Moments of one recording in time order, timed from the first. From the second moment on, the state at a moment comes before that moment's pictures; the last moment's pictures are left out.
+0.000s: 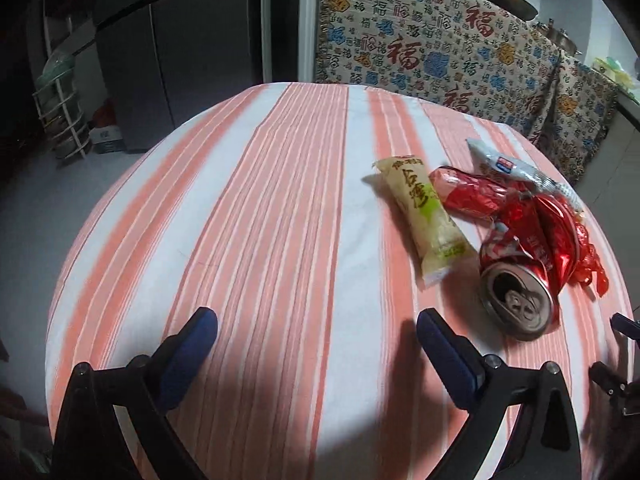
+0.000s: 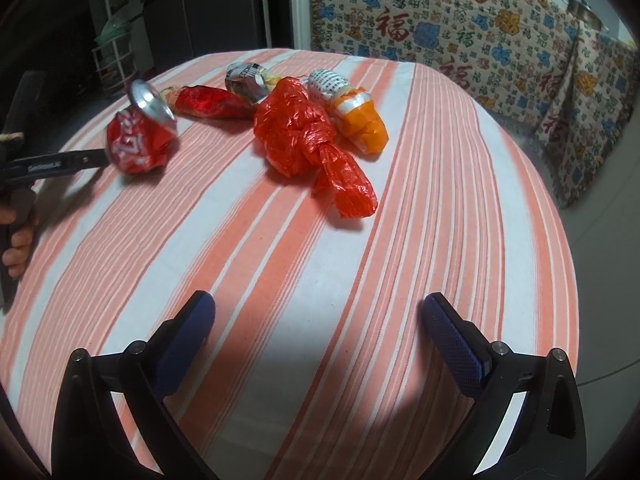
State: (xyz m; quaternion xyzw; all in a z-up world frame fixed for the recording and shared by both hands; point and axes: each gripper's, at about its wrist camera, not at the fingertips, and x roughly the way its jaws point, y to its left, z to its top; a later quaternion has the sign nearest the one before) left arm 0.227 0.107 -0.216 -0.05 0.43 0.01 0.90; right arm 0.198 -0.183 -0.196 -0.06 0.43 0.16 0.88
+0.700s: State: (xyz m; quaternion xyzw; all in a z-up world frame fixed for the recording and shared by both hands) left arm 0.258 -0.019 -0.189 -0.07 0.42 -0.01 0.90; right arm 0.198 -0.183 -0.196 -0.06 0.43 0.16 0.88
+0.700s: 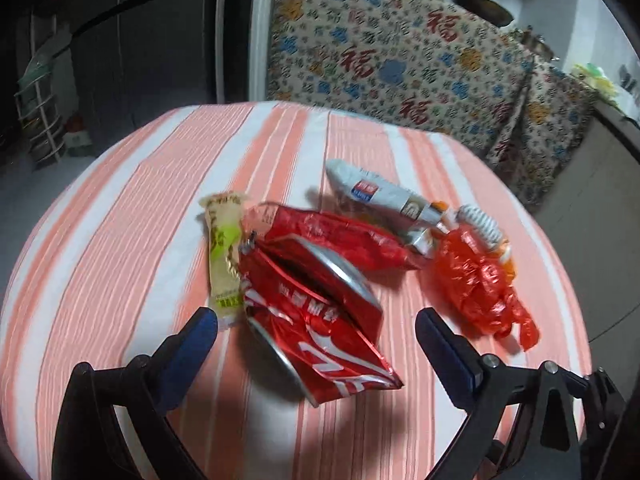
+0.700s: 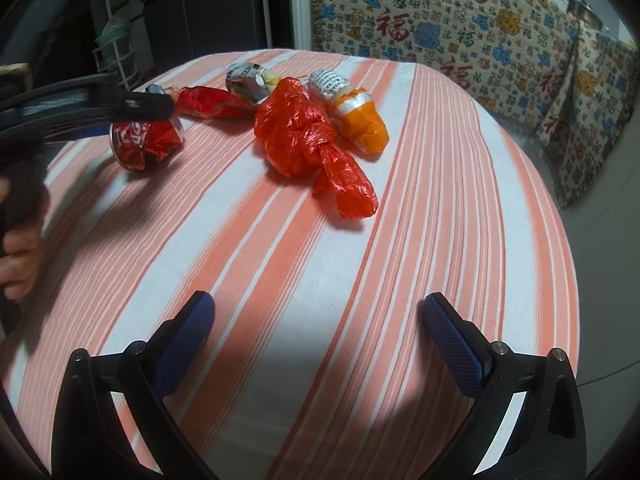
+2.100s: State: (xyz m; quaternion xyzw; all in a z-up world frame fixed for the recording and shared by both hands) left arm 0.163 -0.027 -0.195 0.03 0.42 -0.13 0.90; right arm 0.271 -0.162 -0.187 -0.02 0.42 0.20 0.89
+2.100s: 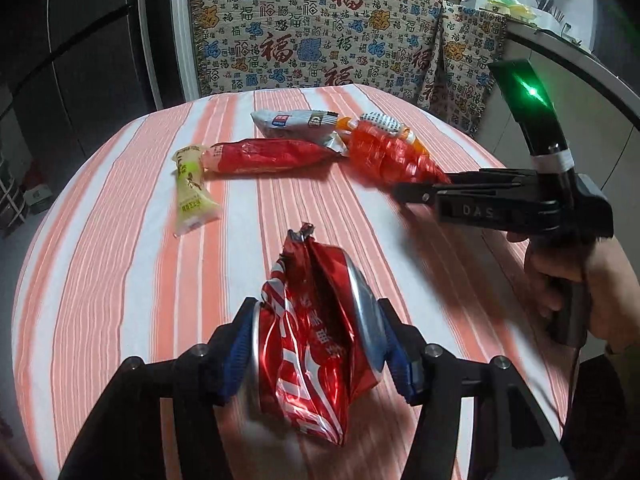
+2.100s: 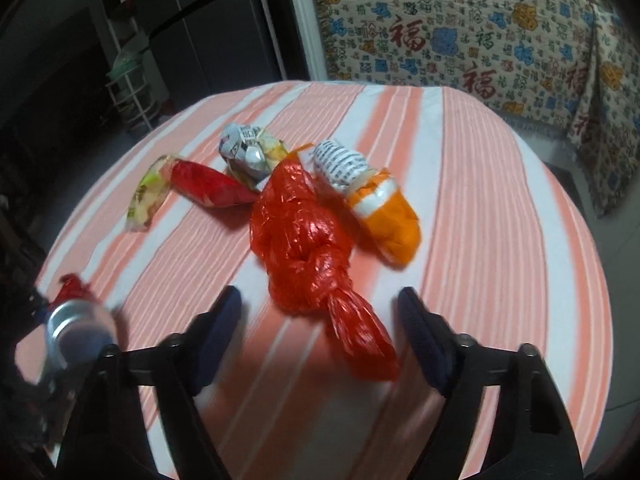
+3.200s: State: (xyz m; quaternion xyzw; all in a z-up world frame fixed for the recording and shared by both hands) left arm 0.167 -0.030 -0.199 0.01 0.42 -0.09 0.90; right arm 0.211 -0.164 -0.174 -0.02 0.45 0.28 0.85
